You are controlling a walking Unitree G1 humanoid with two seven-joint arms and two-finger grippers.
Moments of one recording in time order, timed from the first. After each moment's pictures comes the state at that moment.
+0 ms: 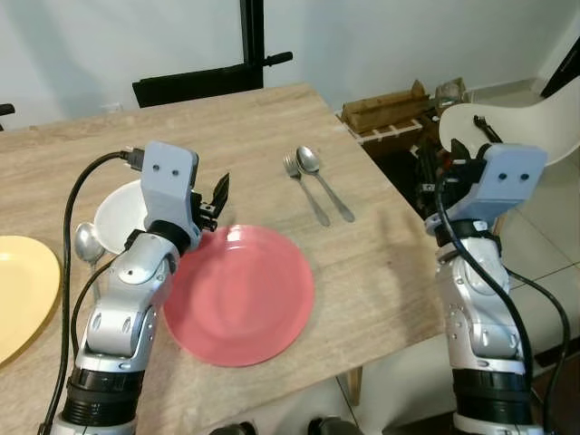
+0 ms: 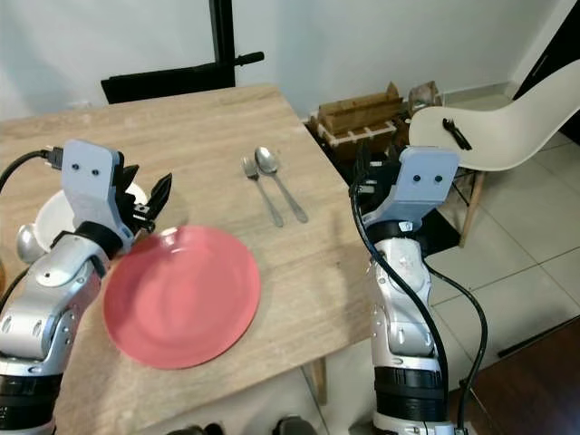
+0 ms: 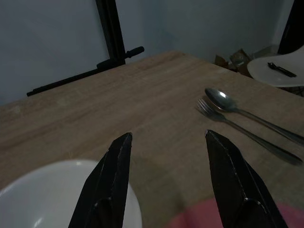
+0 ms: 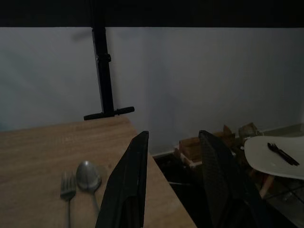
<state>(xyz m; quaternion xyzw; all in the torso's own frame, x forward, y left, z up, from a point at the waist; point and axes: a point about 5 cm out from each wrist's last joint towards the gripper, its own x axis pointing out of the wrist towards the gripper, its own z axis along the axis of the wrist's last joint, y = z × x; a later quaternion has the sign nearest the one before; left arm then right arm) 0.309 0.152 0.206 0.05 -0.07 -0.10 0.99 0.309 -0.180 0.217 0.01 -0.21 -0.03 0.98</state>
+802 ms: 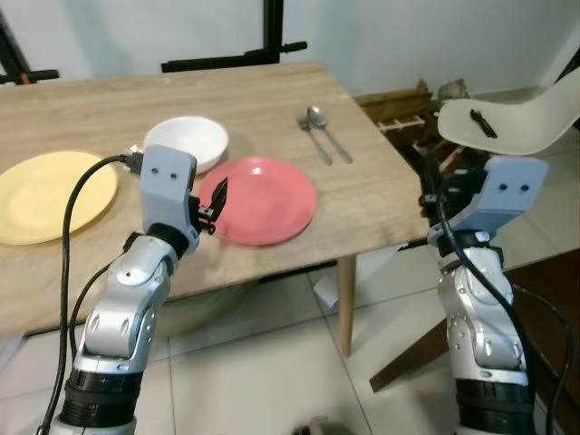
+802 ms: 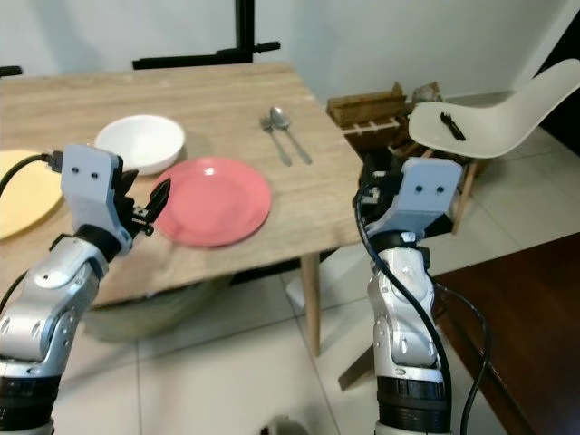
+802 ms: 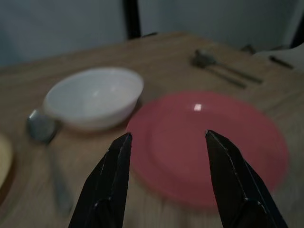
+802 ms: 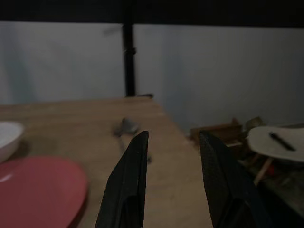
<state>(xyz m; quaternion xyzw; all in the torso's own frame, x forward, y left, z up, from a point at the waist) 0.310 0.154 0.205 0.04 -0.07 -0.10 0.99 0.307 -0.181 0.217 0.01 -0.20 -0.03 0.98</state>
